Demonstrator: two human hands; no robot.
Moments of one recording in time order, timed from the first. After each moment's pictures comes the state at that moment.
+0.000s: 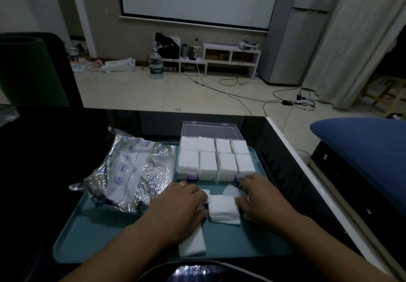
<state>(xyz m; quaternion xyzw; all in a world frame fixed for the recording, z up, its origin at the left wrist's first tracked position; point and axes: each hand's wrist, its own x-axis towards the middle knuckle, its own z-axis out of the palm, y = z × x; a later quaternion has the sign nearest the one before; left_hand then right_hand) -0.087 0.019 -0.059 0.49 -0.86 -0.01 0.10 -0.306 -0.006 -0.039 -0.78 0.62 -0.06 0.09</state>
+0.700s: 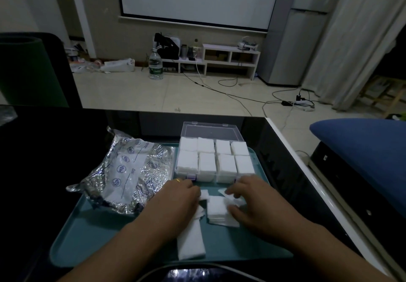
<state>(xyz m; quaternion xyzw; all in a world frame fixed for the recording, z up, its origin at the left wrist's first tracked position) -0.086 0.010 -0.055 0.52 -0.84 -0.02 0.12 -0.298 0.019 -0.014 -0.84 0.52 -0.10 0.08</state>
